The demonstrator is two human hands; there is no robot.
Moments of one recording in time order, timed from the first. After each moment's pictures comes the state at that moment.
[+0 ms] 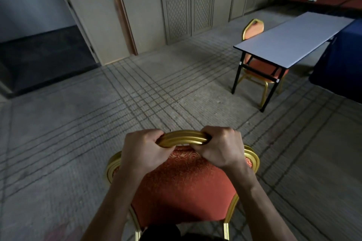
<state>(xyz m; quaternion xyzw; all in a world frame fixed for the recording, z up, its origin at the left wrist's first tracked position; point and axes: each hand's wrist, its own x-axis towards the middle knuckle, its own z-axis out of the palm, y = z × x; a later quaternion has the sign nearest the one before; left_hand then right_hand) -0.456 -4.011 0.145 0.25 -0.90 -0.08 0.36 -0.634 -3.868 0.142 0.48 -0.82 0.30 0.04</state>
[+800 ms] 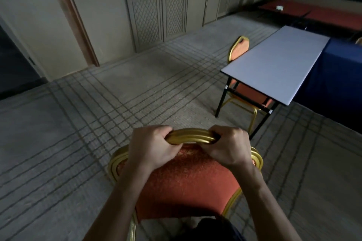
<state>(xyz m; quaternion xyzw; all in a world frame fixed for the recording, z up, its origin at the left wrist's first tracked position) -0.860 -4.402 0.145 0.18 -0.91 -0.11 0.35 -1.004 -4.227 0.151 0.40 -0.85 0.32 0.09</state>
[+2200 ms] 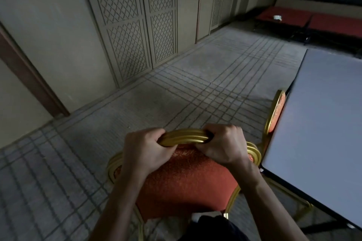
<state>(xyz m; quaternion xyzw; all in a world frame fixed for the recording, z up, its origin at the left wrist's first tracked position) -1.496 -5.029 0.144 0.16 -0.90 -0.15 0.38 -1.631 -4.848 0.165 0.39 -0.87 0.28 0.08</state>
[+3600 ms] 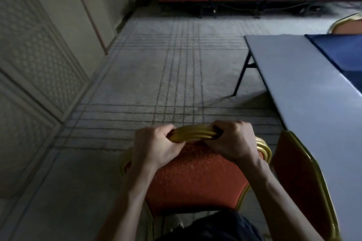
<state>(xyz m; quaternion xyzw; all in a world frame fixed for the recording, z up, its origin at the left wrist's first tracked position) -2.310 -5.332 0.127 -0.11 -0.92 -0.27 0.24 -2.316 -5.102 0.135 0.10 -0.95 0.23 0.20</state>
